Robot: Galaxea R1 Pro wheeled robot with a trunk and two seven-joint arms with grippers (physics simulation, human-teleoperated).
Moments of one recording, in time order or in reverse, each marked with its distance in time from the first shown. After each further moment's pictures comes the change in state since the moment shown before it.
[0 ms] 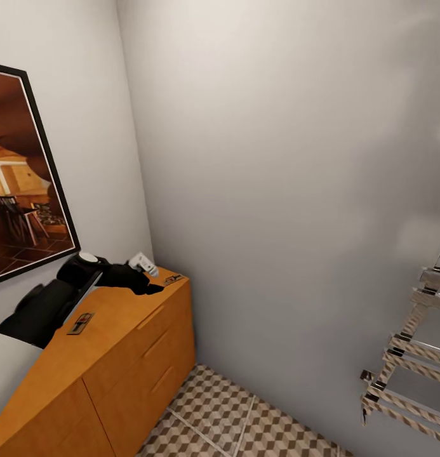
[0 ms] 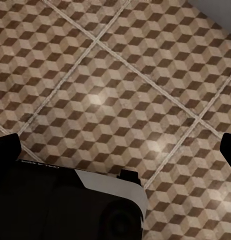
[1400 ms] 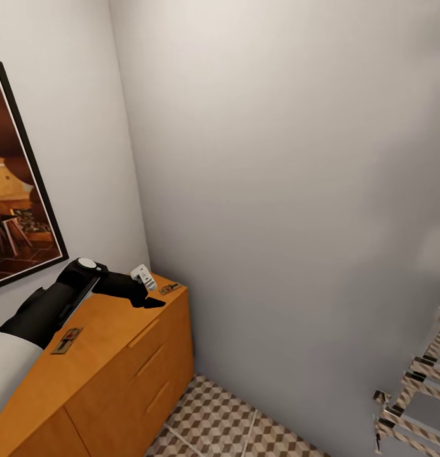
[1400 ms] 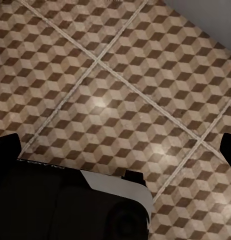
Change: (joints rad) left arm 0.000 0.002 0.005 0.104 -0.050 -0.131 -0.261; right arm 0.000 0.012 0.000 0.000 0.000 0.000 0.002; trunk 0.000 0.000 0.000
